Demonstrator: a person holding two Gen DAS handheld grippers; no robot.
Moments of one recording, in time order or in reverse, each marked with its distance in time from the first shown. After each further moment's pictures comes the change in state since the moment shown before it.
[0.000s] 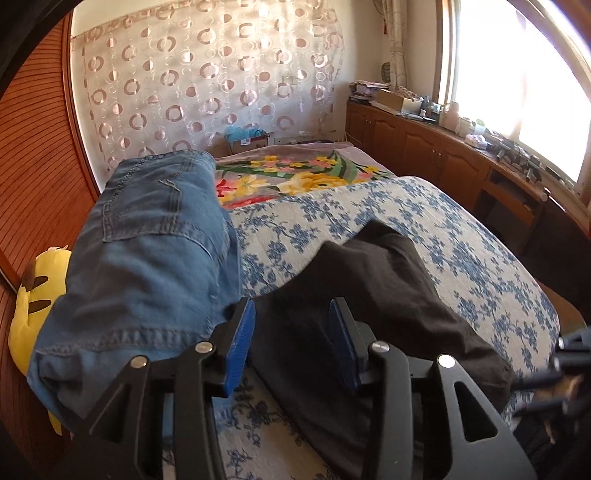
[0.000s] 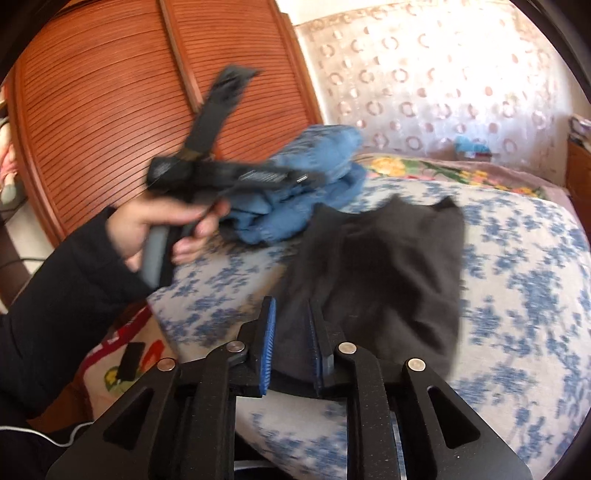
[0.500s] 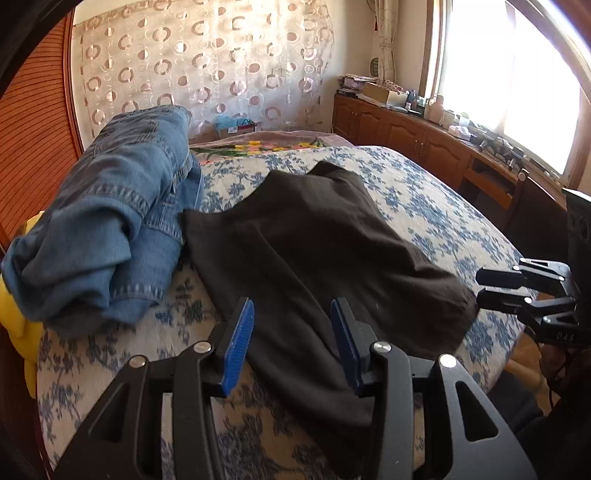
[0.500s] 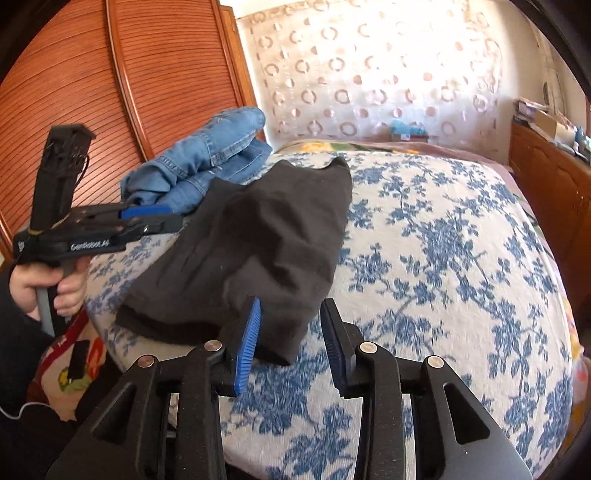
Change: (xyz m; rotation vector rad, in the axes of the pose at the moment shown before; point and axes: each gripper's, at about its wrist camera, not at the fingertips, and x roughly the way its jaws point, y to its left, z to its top) left arm -0.028 -0.042 -0.077 -0.033 0.017 -0.048; right arm -0.020 -0.053 -0.041 0.059 0.044 -0.188
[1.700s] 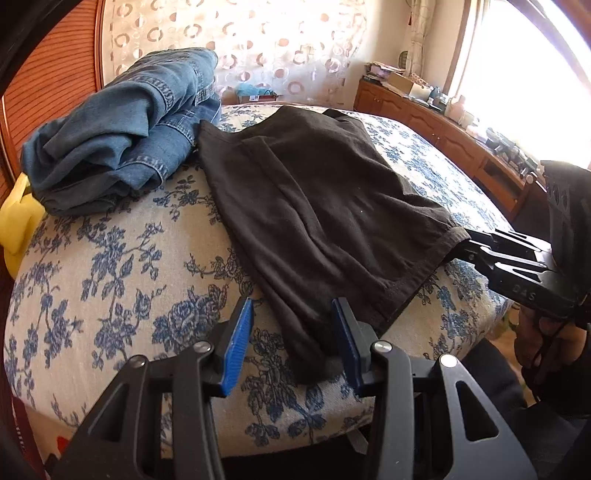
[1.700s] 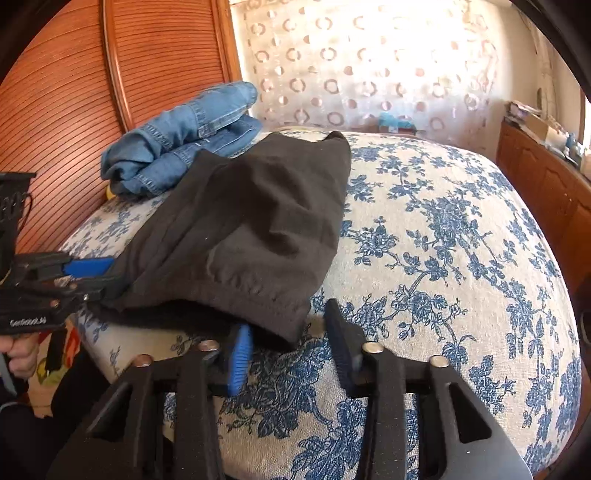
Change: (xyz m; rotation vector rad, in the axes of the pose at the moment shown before) left arm -0.017 -0.022 -0.071 -0.148 0.077 0.020; right arm 0.029 0.012 -0.013 -0.021 0.042 -0.093
